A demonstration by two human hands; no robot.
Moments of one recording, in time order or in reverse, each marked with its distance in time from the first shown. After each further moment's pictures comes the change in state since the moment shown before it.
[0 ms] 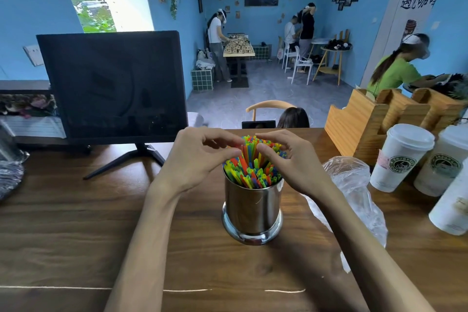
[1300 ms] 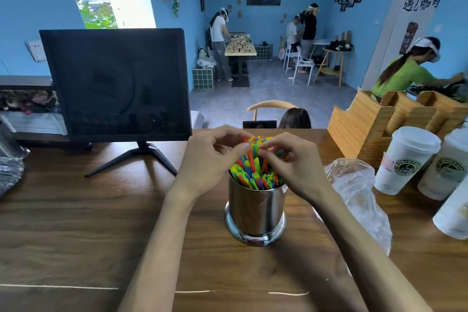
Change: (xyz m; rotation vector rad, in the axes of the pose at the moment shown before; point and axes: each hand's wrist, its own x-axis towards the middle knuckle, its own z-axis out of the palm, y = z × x) left_hand 0.000 -0.011 0.018 -0.080 0.080 -0.019; right_hand 0.000 -0.001 0.013 -0.034 0.111 -0.122
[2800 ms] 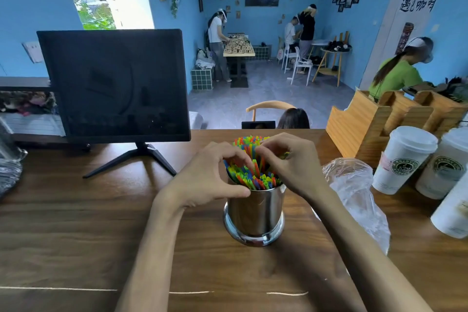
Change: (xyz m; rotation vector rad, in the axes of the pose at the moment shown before) left_hand -0.010 -0.010 -0.013 0.220 -0.362 0.024; right_hand 0.003 0.003 0.004 -0.030 0.071 0.021
